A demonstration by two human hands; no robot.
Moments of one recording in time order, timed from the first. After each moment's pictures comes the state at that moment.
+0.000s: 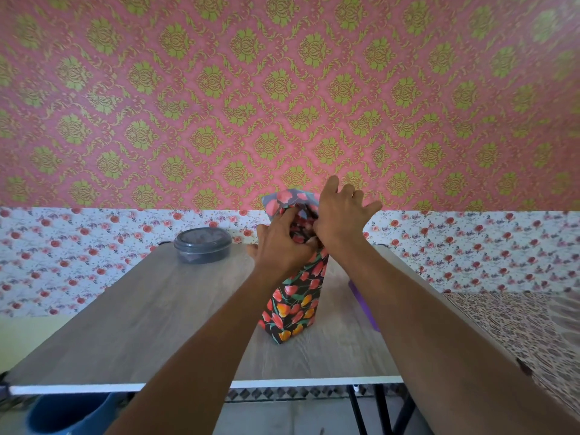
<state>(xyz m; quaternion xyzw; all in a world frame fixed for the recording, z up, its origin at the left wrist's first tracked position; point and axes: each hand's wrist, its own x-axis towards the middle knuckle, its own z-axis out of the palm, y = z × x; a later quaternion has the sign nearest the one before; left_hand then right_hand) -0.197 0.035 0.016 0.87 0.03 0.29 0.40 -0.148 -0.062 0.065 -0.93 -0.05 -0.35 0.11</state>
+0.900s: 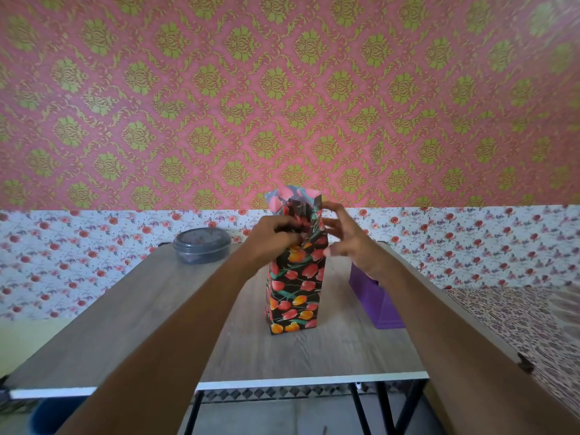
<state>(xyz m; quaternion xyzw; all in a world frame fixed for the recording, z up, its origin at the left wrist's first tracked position) -0.194 0.069 0.032 0.84 -0.04 0.16 0.51 -0.134 -0.129 0.020 -0.73 -0.35 0.04 0.58</state>
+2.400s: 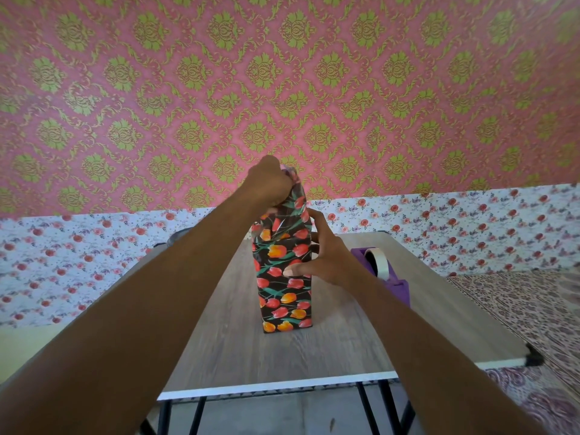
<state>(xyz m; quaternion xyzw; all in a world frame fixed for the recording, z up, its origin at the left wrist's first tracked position) -0.164 0.041 0.119 0.90 0.06 0.23 0.37 -0.104 -0.098 -0.031 -0.77 -0.36 -0.04 0.53</state>
